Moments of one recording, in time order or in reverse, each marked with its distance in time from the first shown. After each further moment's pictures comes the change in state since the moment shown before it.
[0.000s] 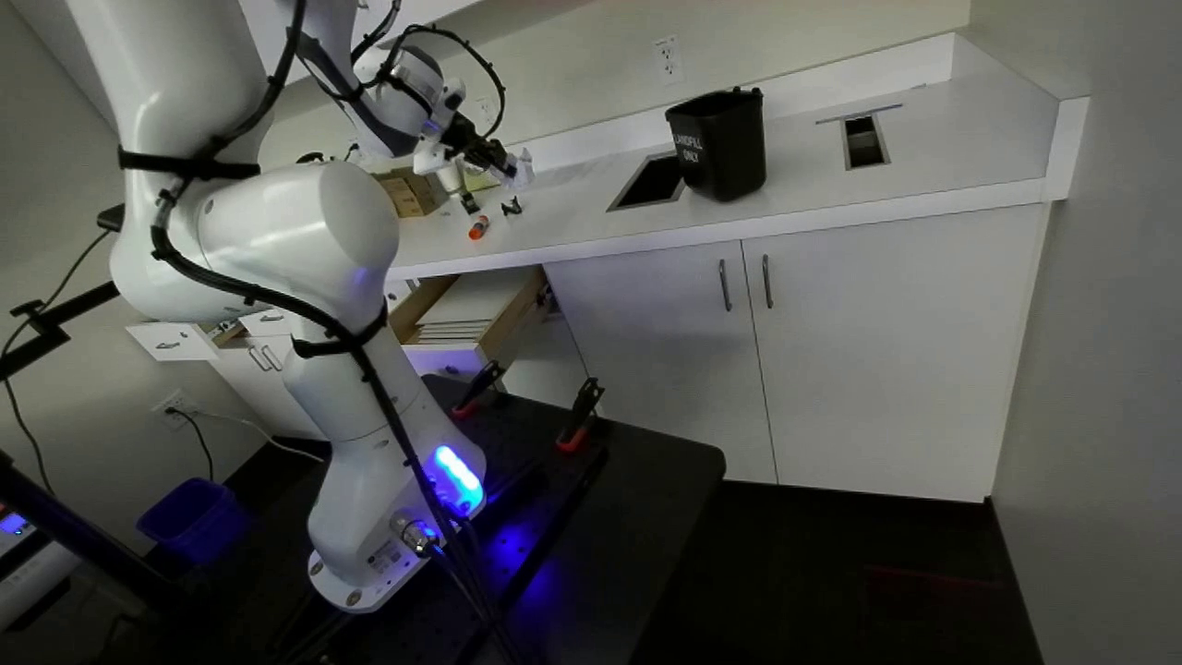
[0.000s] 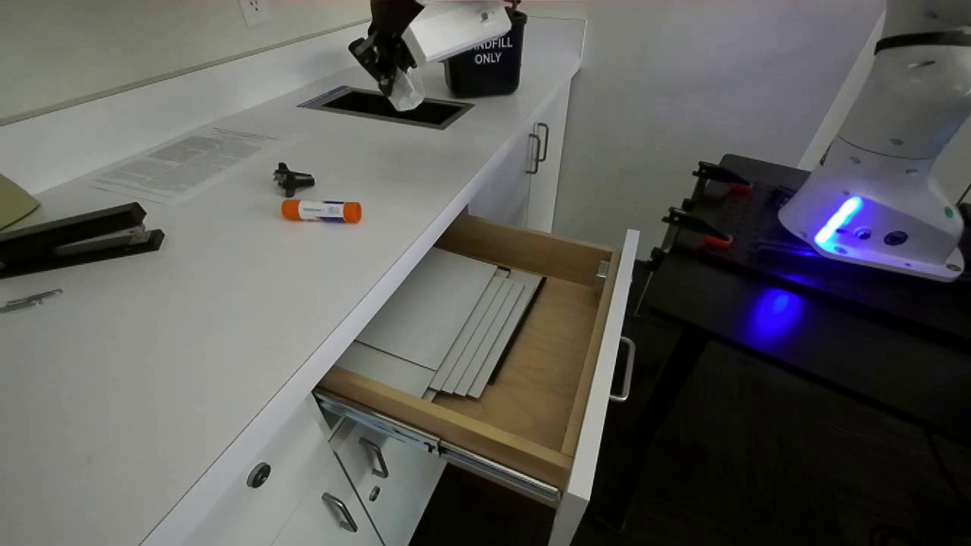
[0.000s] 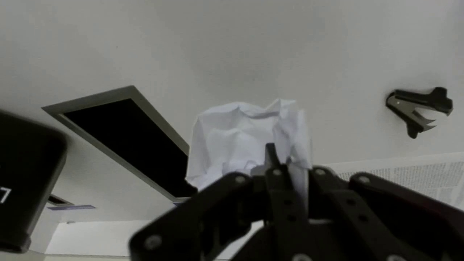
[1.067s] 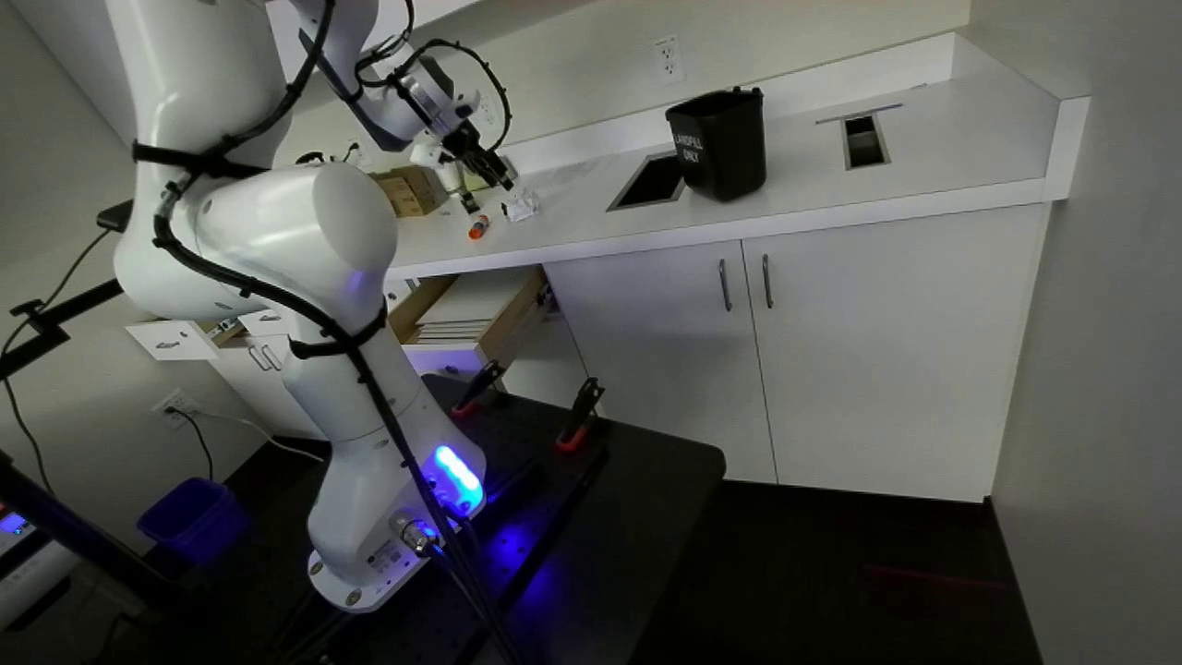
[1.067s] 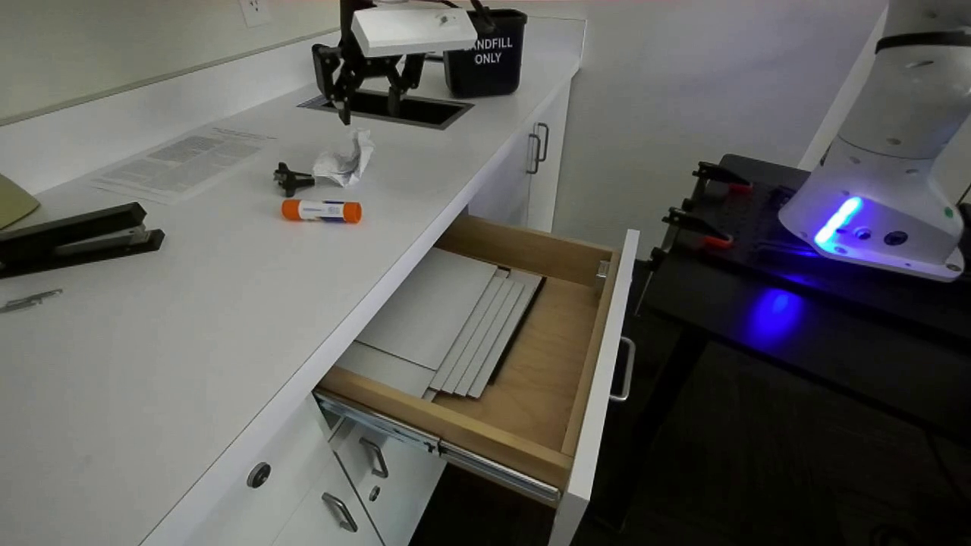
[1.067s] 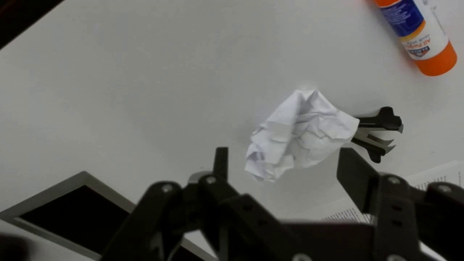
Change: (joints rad) arm -0.047 0.119 0.063 0.139 0.389 -0.008 -0.143
